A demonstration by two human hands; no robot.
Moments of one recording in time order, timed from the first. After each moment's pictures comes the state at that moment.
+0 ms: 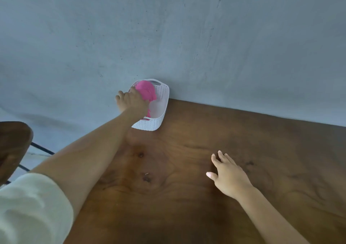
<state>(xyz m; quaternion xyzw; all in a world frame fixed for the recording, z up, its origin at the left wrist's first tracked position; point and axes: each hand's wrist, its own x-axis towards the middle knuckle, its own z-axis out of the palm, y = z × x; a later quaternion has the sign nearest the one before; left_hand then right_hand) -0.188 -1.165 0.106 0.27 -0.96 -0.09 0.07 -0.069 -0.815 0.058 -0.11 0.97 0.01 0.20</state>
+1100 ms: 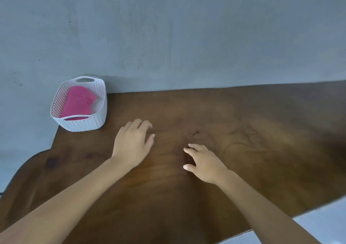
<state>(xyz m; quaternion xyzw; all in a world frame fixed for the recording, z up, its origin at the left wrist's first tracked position) -0.052 -0.998 0.084 -0.15 -0.96 -0.17 0.17 -0.006 -0.740 0.066 -0.08 0.98 -0.11 0.17</state>
